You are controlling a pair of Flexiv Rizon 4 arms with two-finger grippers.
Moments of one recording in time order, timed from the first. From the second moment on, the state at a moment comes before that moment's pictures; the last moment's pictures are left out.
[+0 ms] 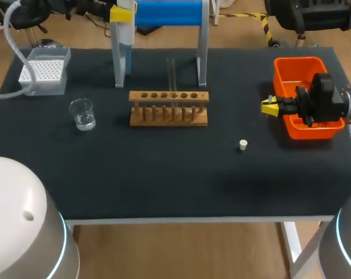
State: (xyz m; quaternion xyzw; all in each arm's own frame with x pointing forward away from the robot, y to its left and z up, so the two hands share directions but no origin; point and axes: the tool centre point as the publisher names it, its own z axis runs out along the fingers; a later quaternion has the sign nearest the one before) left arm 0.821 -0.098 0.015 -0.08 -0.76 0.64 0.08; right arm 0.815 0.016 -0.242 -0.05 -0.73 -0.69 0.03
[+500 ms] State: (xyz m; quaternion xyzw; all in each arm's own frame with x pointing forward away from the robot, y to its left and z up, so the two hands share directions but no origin) left arm 0.805 -0.110 0.013 -0.04 -0.76 0.64 0.04; right arm 0.815 0.016 -0.242 -0.05 -0.73 -0.69 0.03
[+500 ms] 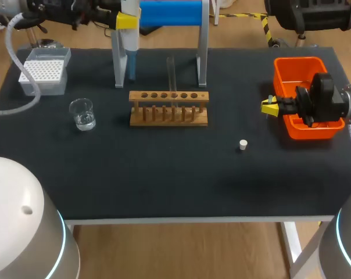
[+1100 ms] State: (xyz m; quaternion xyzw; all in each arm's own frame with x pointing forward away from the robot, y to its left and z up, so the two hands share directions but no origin) left arm 0.796 -0.110 0.015 -0.02 -0.76 0.65 0.03; right arm 0.815 0.016 -0.242 -0.05 -0.73 -0.69 0.03
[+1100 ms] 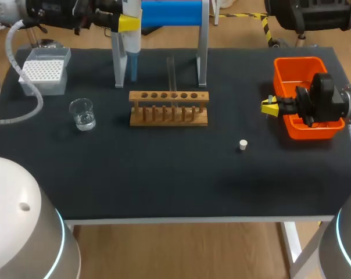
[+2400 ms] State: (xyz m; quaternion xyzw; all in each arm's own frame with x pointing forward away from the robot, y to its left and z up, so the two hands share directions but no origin) left arm 0.789 -0.147 0.031 0.01 -0.73 0.68 0.03; right arm 0.815 0.016 -0.242 -0.05 -0.73 -0.69 0.03
